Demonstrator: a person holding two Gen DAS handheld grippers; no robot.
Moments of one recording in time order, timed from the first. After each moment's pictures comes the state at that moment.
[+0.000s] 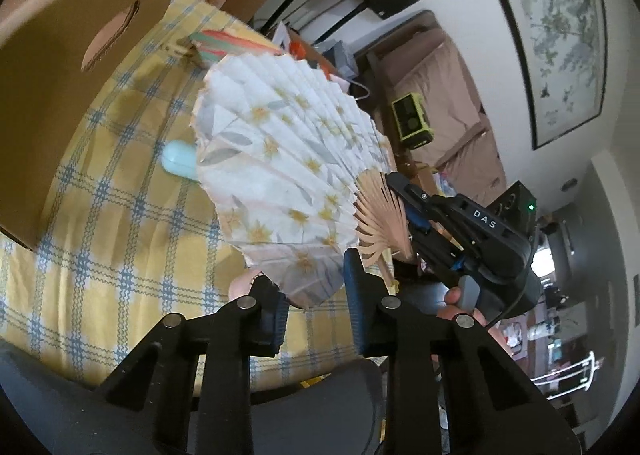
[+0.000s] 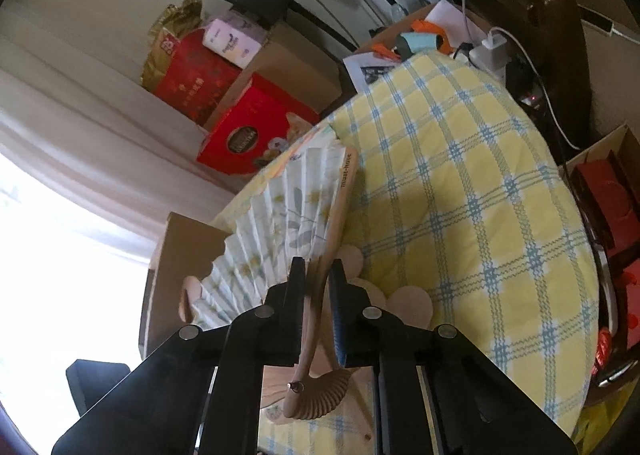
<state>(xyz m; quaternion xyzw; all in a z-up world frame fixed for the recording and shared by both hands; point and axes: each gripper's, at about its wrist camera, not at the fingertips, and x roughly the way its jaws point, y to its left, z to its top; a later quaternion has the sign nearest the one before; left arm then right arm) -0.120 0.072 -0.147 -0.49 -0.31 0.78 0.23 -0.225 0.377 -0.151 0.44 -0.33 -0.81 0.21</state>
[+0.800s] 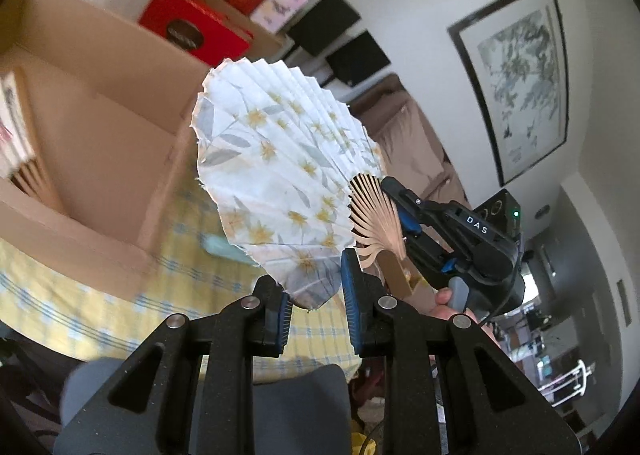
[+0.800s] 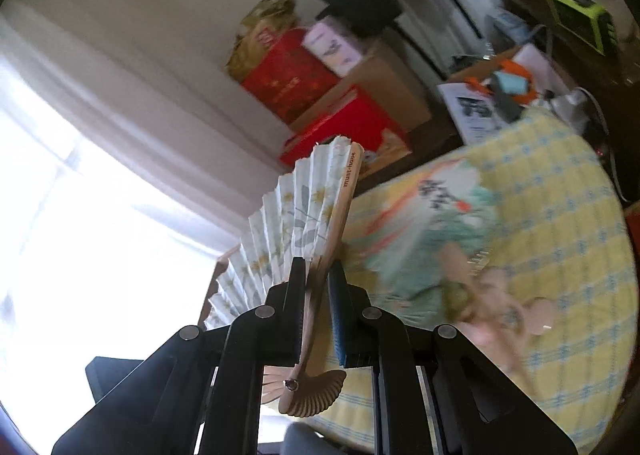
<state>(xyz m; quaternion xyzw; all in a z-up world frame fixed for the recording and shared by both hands) -0.098 -0.030 -0.053 -0.39 -0.35 0.82 0.24 -0.217 0.286 -0.039 0.39 -0.30 -0.82 0.30</state>
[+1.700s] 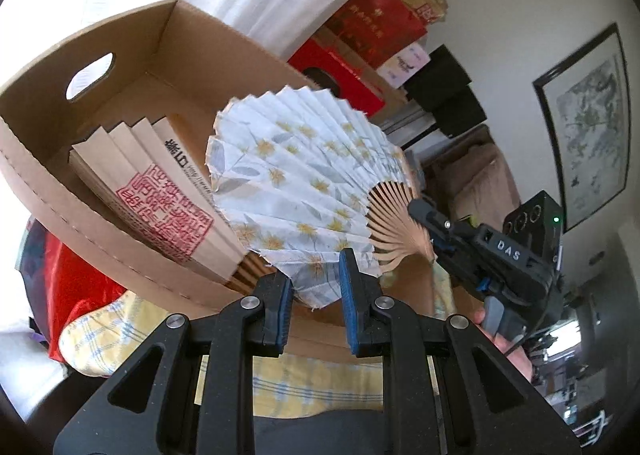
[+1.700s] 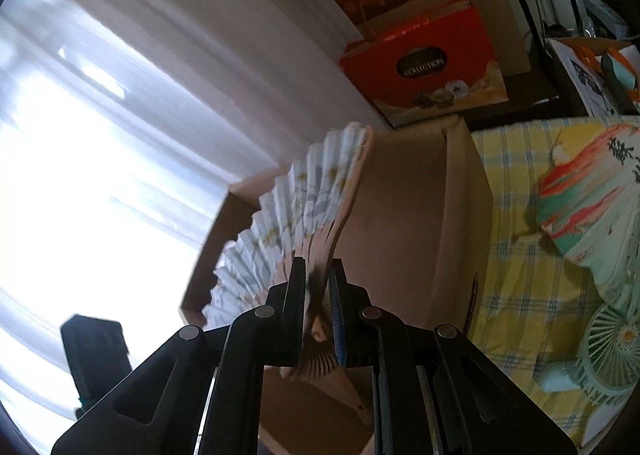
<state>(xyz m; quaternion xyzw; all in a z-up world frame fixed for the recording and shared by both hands) -0.129 -0.212 -0.115 -0.41 -0.34 0.84 0.09 -0.256 0.055 -0.098 0.46 -0.19 -0.78 0.36</state>
